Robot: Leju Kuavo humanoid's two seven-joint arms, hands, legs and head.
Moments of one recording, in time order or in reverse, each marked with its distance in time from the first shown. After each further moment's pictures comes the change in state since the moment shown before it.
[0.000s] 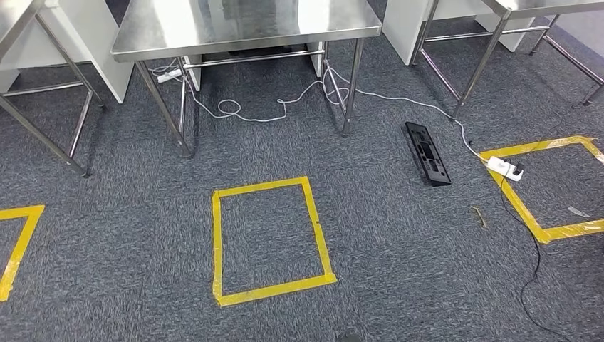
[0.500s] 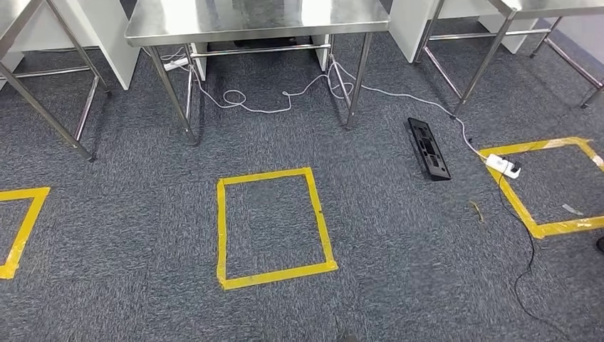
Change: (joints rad) left arm -0.003 0.005 0.014 0.001 0.036 -0.030 -0.045; right arm 0.006 0.007 -0.001 0.000 -0.026 0.018 -0.028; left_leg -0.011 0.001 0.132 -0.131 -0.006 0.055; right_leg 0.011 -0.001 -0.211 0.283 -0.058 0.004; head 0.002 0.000
